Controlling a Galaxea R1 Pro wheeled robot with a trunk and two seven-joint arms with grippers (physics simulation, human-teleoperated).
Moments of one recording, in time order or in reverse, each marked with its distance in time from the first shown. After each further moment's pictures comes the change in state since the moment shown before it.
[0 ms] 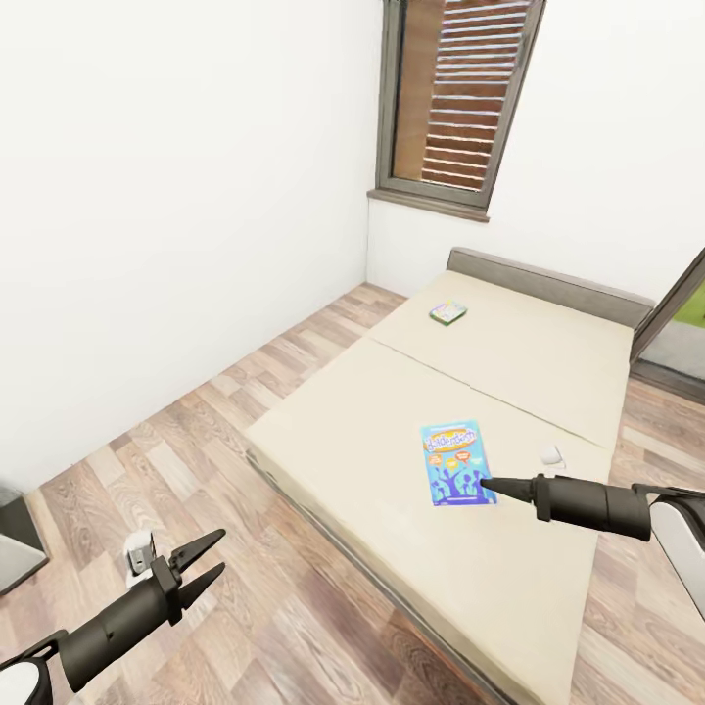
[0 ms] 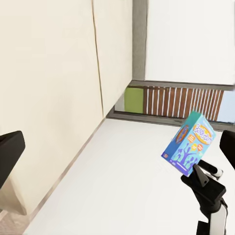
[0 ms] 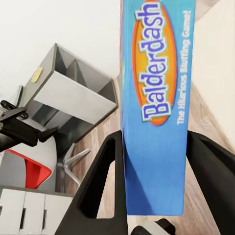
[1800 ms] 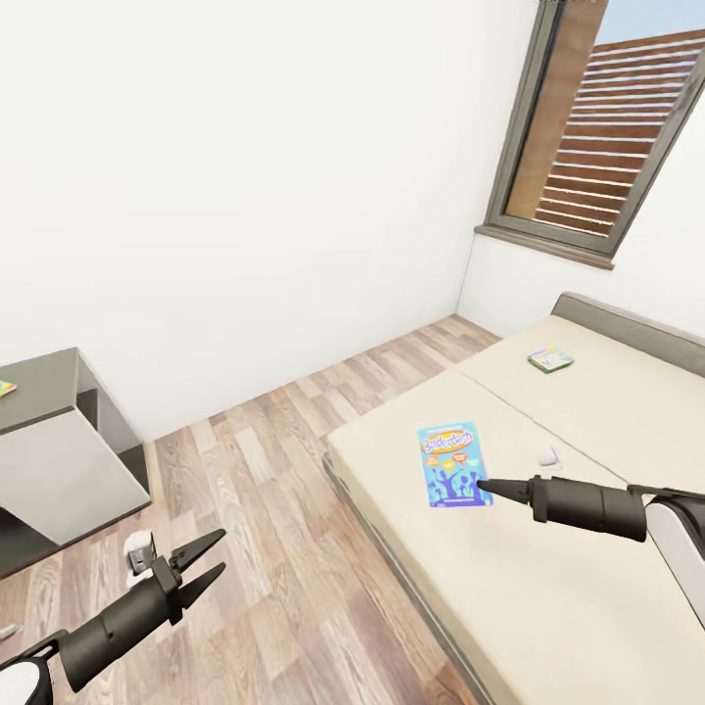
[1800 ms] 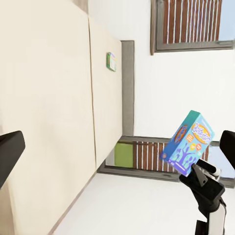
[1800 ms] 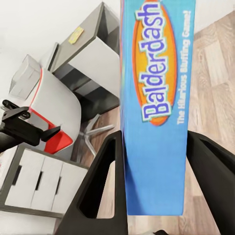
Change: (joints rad) left arm 0.000 0.000 -0.002 0.000 0.000 0.000 -0.004; right arm 0.001 0.009 0.008 0.000 -0.002 0.001 -0.003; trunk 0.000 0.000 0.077
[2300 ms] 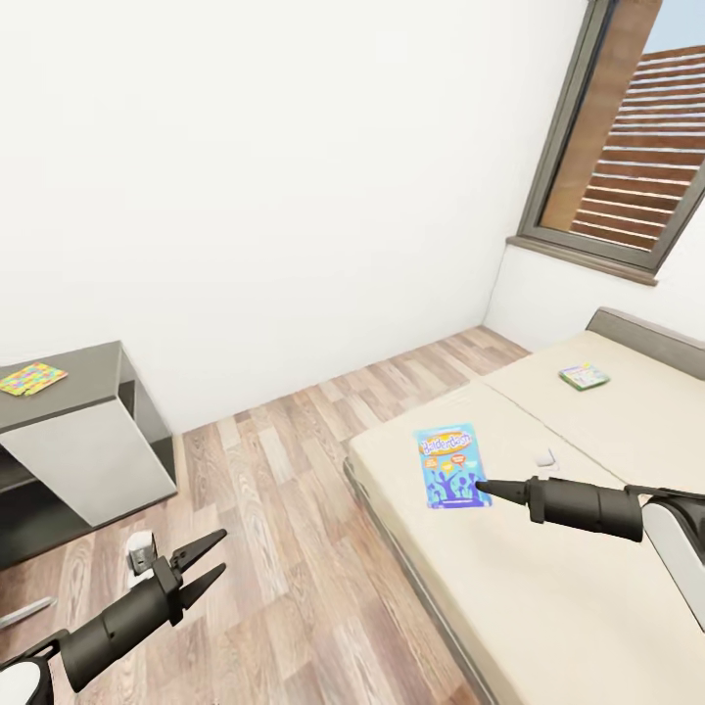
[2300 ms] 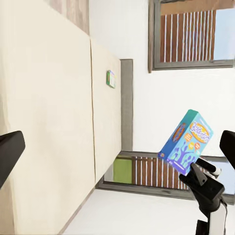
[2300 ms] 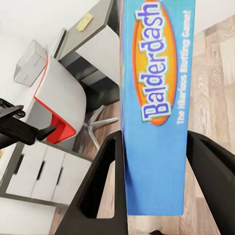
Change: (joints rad) left arm 0.000 0.000 -0.003 0.000 0.000 0.000 0.005; right arm -0.001 0.000 0.012 0.000 0.000 0.000 -0.022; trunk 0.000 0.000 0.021
